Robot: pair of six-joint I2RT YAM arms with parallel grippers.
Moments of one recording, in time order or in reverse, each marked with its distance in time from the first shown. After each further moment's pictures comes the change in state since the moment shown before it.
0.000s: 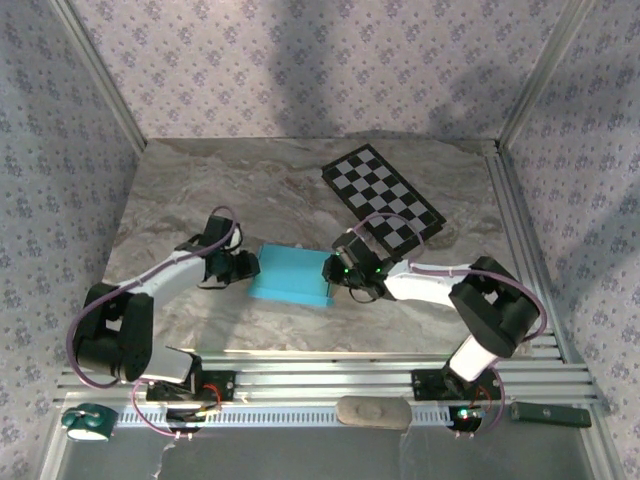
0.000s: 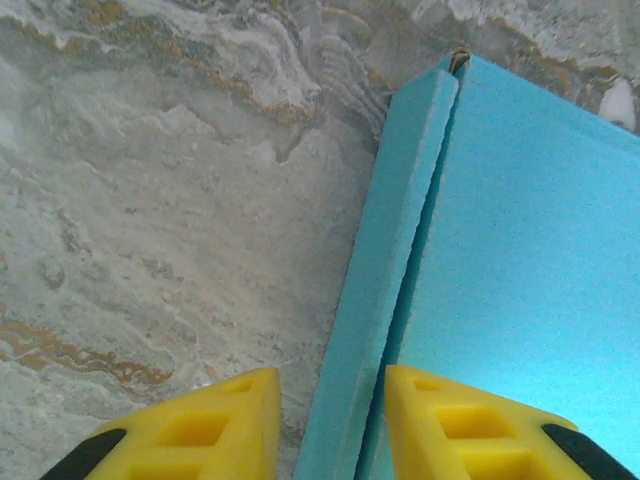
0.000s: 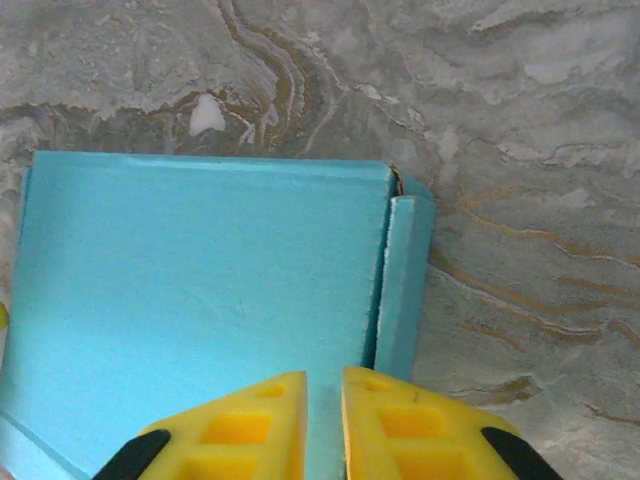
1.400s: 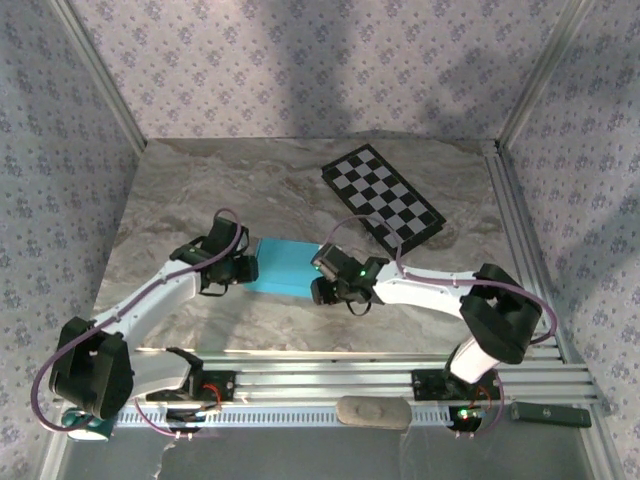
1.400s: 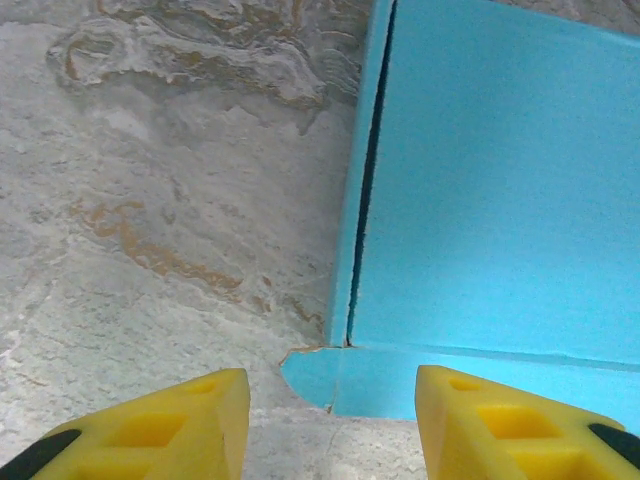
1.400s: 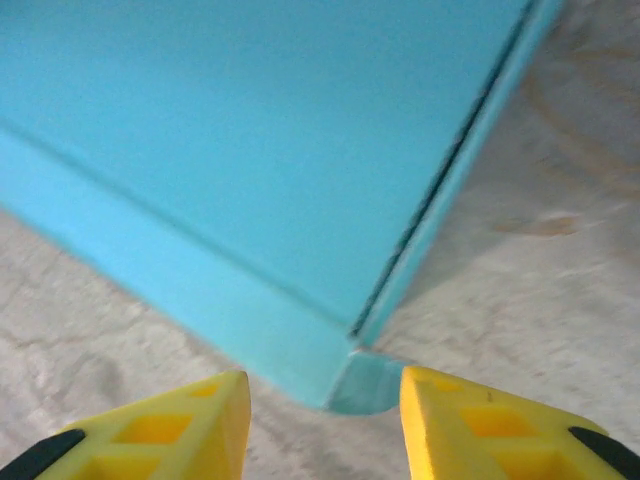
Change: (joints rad) left arm -0.149 -0.182 0.068 -0.244 -0.243 0.041; right arm 0.176 -0.035 0.158 -0.416 0.048 -0.253
